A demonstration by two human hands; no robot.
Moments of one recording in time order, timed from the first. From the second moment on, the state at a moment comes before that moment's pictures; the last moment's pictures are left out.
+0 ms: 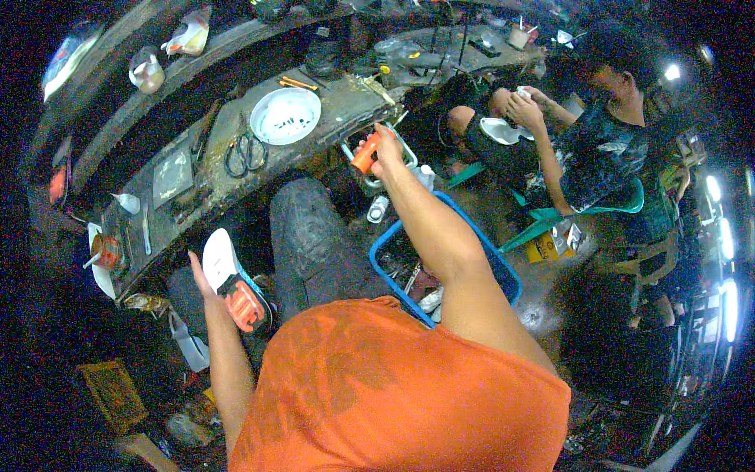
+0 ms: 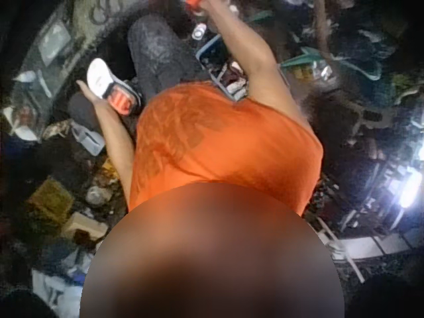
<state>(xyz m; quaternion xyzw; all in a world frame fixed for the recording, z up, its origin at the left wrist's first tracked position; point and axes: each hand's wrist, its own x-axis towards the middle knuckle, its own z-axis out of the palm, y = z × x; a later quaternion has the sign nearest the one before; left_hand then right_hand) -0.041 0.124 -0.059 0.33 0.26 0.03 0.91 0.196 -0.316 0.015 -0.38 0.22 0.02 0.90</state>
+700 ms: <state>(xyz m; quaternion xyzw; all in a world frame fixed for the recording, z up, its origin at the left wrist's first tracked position) -0.039 0.109 -0.047 0.37 0.28 0.01 0.89 0.215 -0.324 -0.010 -0.40 0.18 -0.21 0.87</state>
